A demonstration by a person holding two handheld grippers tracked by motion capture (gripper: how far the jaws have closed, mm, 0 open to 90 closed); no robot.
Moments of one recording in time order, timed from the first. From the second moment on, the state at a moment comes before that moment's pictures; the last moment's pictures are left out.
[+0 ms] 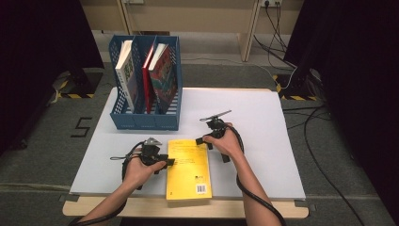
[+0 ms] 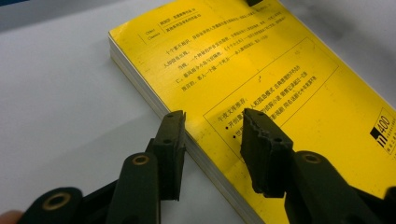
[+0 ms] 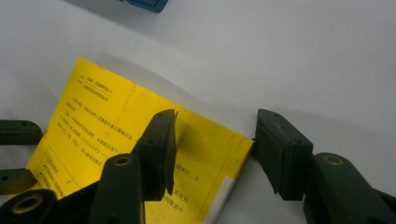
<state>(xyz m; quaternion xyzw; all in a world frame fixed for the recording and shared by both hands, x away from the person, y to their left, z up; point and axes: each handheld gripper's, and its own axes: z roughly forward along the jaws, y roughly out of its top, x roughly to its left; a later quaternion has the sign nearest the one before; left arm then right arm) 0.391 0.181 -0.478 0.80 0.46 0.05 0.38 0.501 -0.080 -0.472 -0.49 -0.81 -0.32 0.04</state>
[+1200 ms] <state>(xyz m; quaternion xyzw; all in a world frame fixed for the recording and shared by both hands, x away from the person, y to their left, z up) 0.391 0.180 -0.478 0.80 0.46 0.06 0.38 0.504 -0.086 -0.473 -0.54 -0.78 -0.32 0.06</state>
